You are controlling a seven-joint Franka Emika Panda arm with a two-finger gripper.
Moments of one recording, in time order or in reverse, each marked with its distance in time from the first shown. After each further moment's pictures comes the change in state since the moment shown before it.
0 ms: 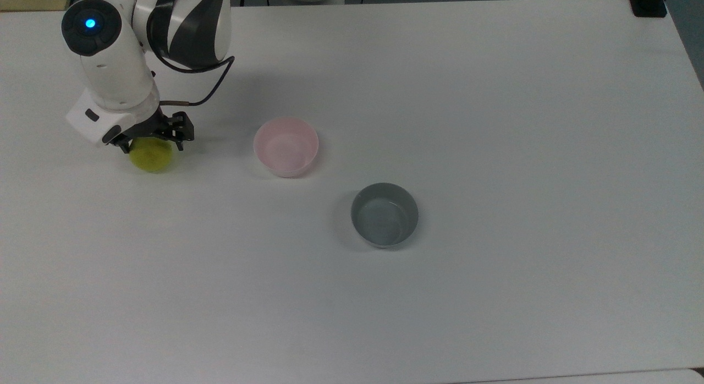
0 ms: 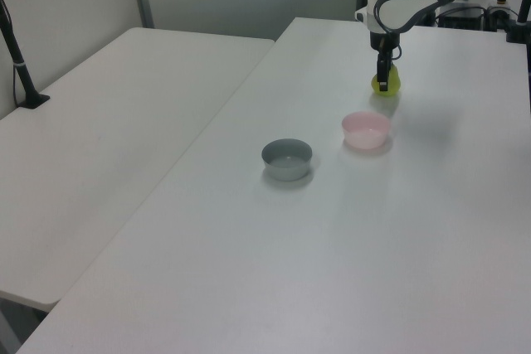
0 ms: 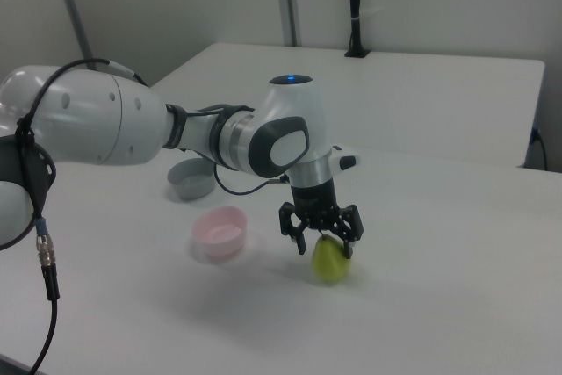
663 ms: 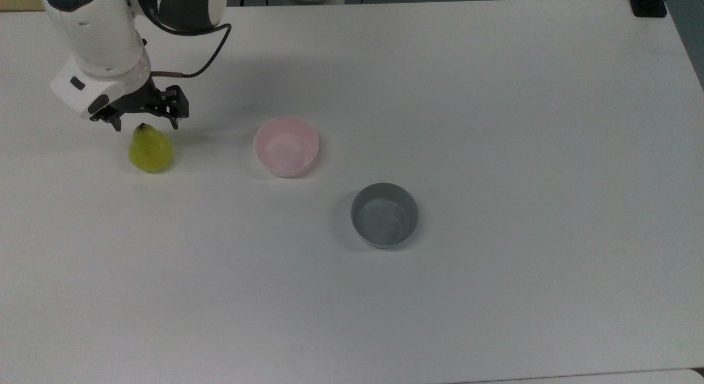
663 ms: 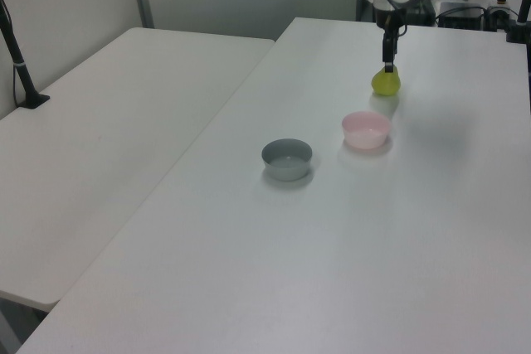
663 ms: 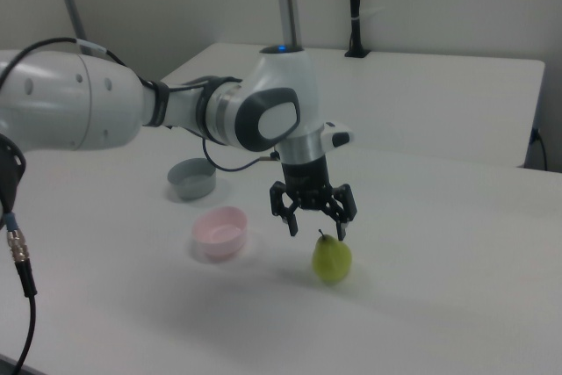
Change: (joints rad) arm 0.003 -0.093 0.000 0.003 0.009 -0.098 0.000
